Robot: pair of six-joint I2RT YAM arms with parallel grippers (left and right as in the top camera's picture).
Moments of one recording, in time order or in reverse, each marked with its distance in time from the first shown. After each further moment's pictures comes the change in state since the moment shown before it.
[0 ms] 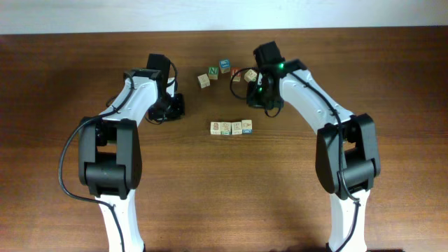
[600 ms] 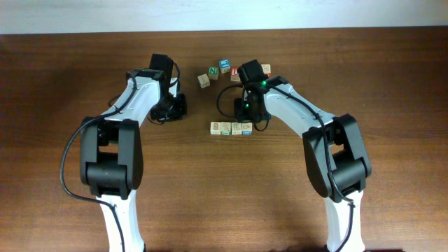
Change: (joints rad) left arm -0.013 0.000 0.000 0.004 0.000 0.000; right arm 0.089 0.007 -0.109 0.097 0.000 -0.051
